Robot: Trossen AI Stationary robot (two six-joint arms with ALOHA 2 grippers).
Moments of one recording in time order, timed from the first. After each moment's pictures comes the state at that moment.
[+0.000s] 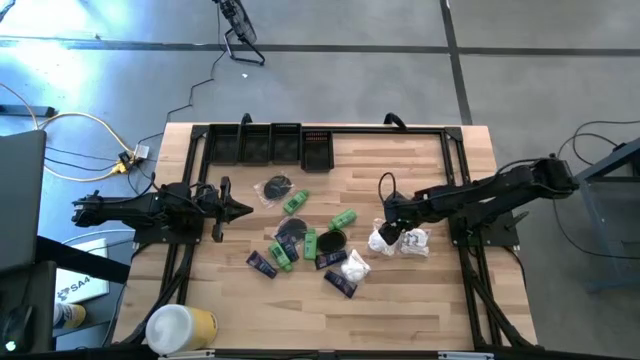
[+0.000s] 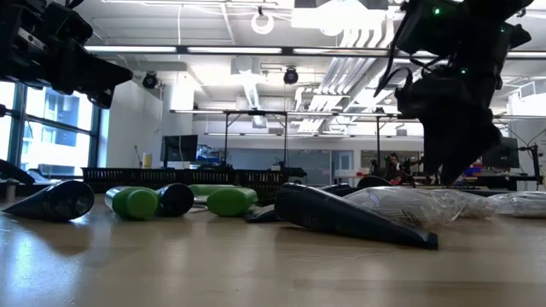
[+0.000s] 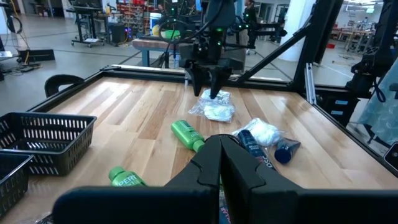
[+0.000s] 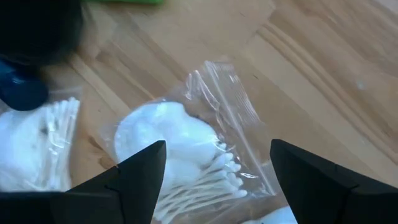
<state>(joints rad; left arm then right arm) 0.00 0.01 0.06 -0.08 -0.01 -0.08 0.07 1.31 0.63 -0.54 0.07 0.94</state>
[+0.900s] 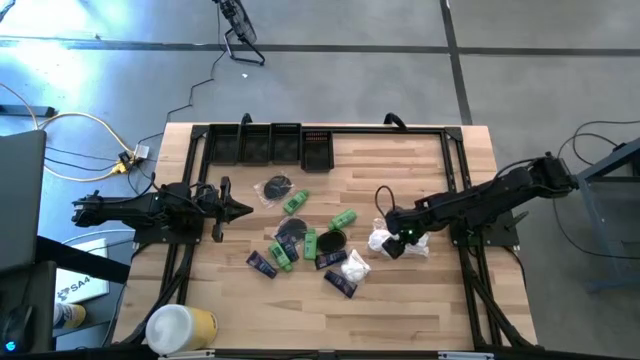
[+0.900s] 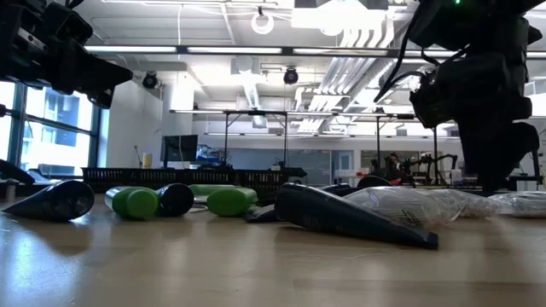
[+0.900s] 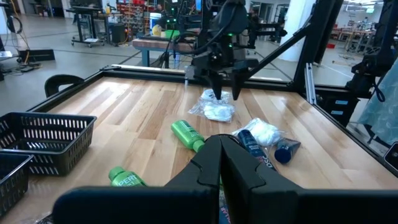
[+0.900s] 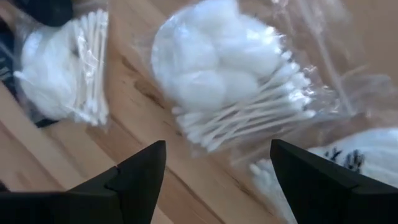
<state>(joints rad) 0.00 0.01 0.06 -0.08 -0.01 -0.08 0.17 1.31 0.62 -0.51 -0.14 1.08</state>
